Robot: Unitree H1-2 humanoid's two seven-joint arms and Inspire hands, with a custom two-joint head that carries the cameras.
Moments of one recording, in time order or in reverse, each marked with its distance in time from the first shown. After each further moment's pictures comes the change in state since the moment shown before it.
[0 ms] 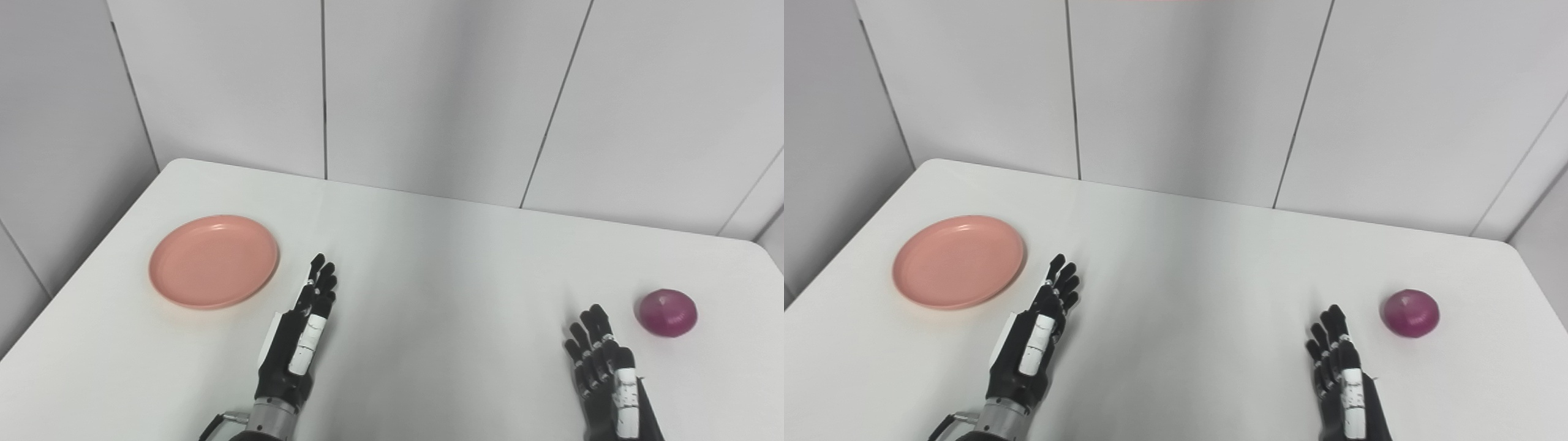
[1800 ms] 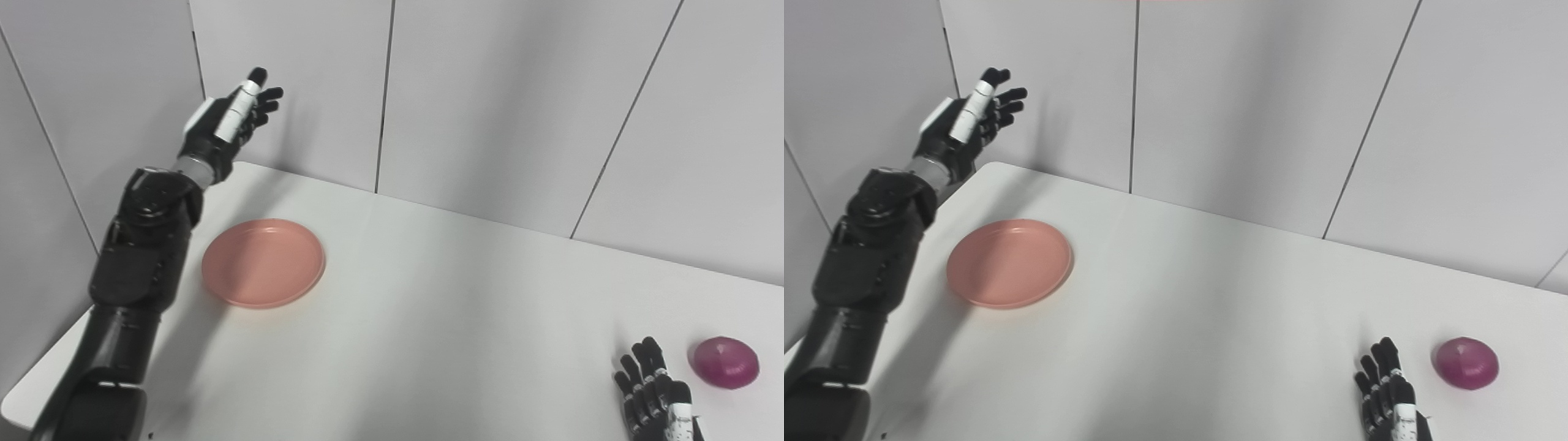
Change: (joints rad) left arm -0.709 0.548 0.373 0.351 -0.149 0.425 -0.216; right arm -0.035 -0.017 -0.026 0.044 -0.002 -0.003 0.019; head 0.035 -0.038
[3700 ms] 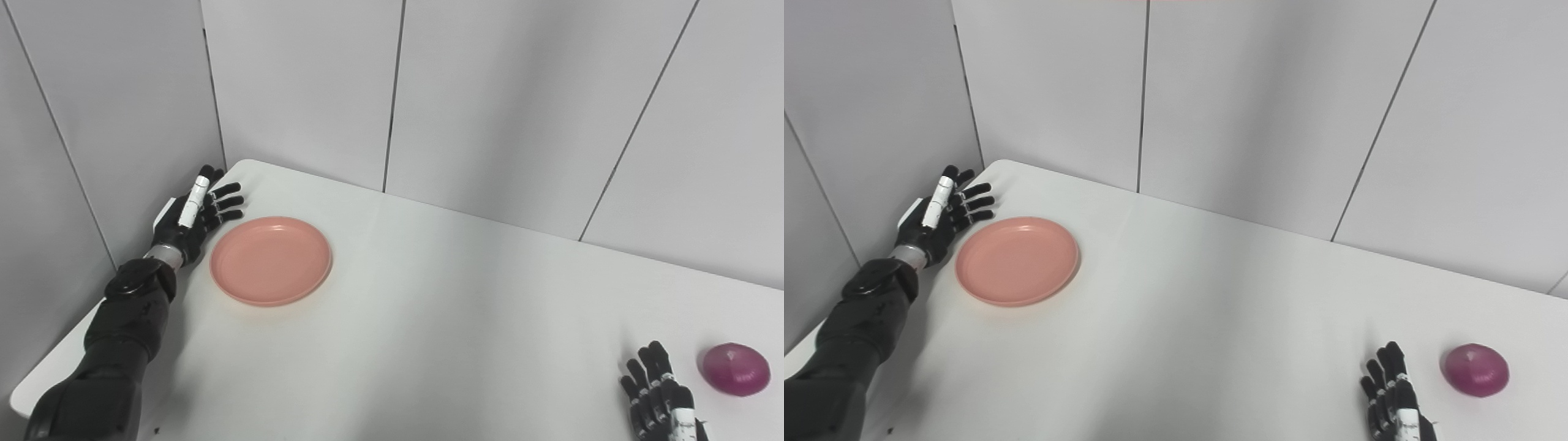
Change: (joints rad) left arm 0.025 -0.014 0.083 0.736 -0.088 -0.482 -0.131; right arm 0.005 -0.003 -0.004 -0.004 -0.010 0.000 0.002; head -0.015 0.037
